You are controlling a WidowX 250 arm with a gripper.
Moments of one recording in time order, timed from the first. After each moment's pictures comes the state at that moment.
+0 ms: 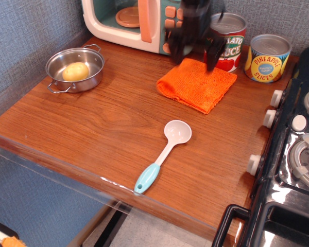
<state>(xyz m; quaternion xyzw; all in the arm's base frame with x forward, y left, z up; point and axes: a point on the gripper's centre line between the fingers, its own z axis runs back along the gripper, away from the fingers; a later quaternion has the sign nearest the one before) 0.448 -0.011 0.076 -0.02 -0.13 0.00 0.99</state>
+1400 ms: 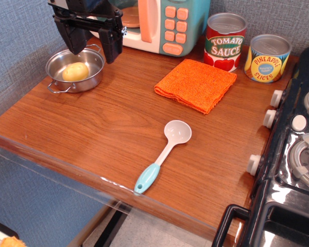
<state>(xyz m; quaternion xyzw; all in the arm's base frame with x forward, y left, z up) 0.303 0.089 0.132 -0.01 -0.10 0.00 0.99</state>
